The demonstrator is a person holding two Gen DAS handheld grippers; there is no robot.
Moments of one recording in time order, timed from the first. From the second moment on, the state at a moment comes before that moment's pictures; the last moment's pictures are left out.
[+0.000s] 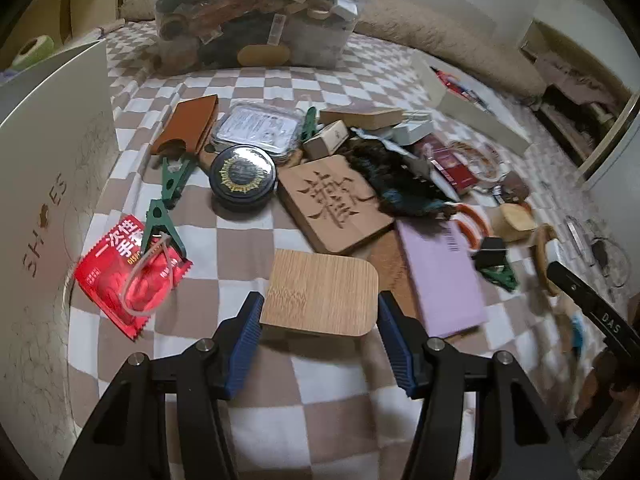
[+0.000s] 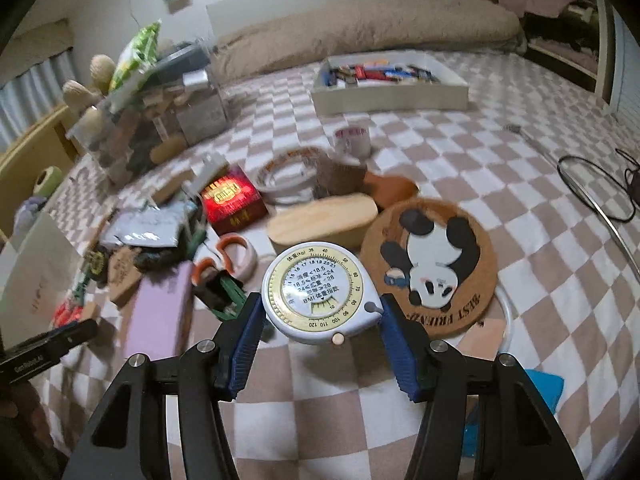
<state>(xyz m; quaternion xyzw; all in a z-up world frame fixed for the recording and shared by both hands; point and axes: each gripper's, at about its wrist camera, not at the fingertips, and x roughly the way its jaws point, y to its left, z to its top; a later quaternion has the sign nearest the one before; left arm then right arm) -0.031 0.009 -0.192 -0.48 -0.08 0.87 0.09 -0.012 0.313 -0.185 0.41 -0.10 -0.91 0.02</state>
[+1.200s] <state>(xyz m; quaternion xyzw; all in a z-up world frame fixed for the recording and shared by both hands) 0.033 -0.058 -0.056 -0.32 -0.11 0.94 0.09 0.009 0.207 -0.068 0.31 -0.09 -0.93 0.18</state>
